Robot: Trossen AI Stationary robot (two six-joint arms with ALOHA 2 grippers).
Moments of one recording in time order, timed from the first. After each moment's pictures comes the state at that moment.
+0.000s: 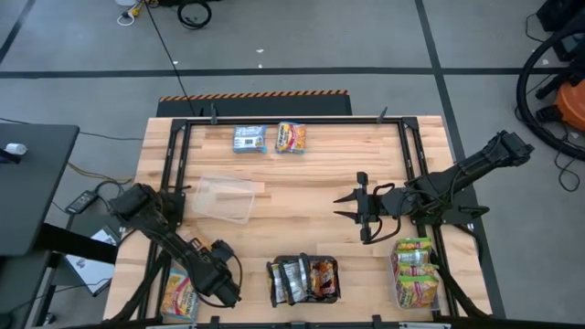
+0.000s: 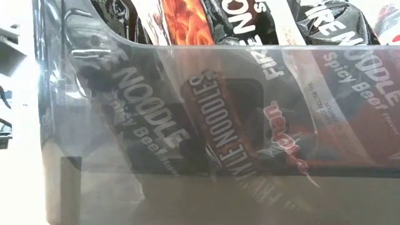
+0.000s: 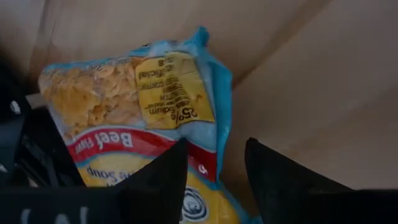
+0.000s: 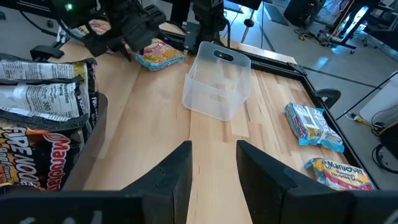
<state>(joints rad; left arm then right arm) -0.80 1.90 1.20 -1.18 0.01 -1.52 0.41 1.05 0.71 -0.09 0.48 -0.07</state>
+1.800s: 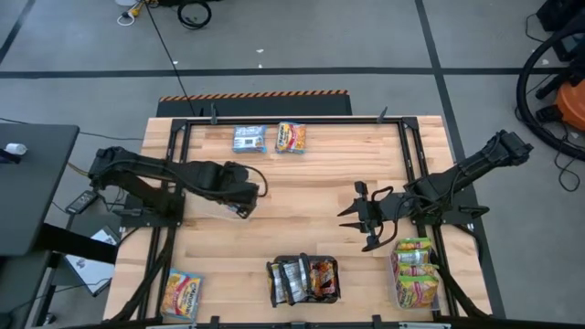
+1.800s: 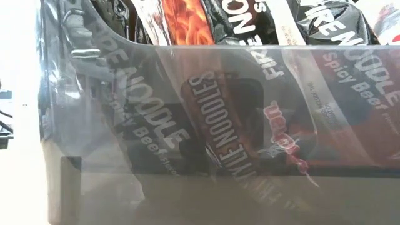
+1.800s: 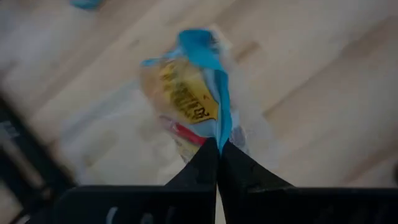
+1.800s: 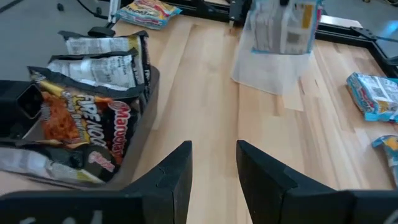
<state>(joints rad) -0.16 1.47 1.32 -1.29 -0.31 -1.02 0.44 1.05 0.71 -0.20 0.31 0.06</state>
